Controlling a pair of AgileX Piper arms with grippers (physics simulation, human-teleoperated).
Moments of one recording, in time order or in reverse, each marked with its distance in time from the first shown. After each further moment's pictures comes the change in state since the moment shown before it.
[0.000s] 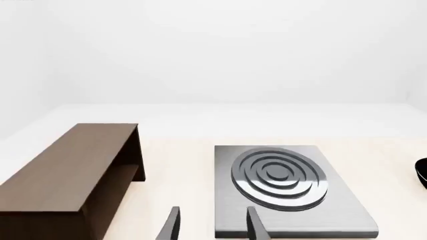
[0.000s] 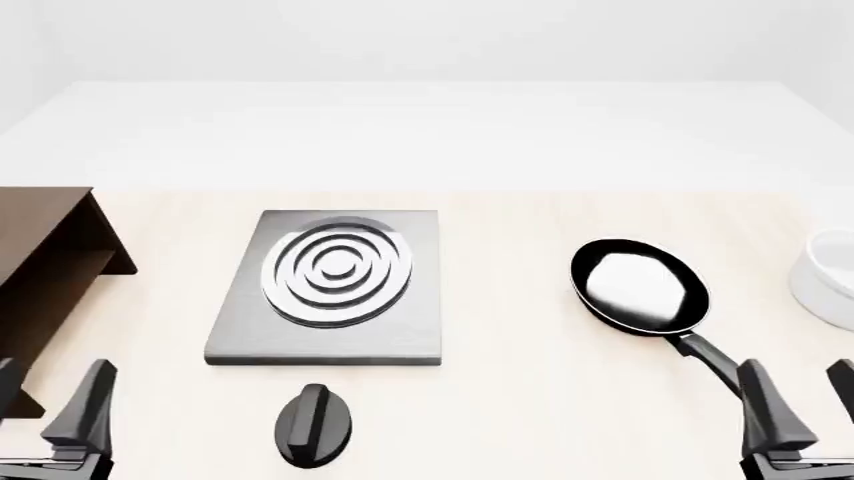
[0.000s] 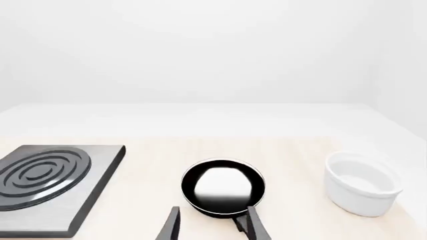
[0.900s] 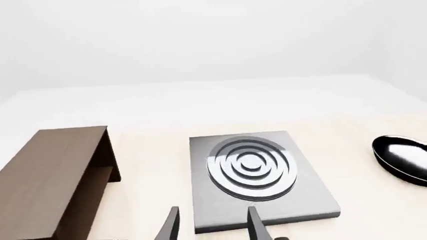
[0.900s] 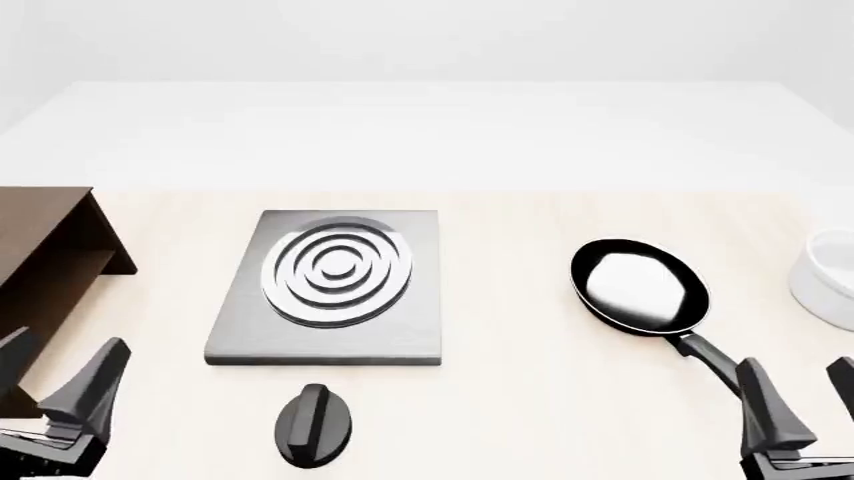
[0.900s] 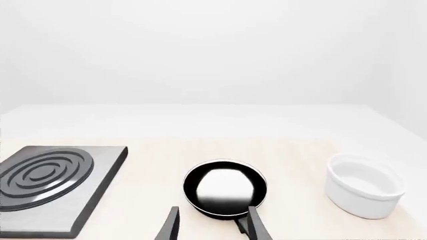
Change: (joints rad) left arm -0.126 0.136 -0.200 0.177 0.000; right arm 0.009 0.004 -0.004 -0.005 0.003
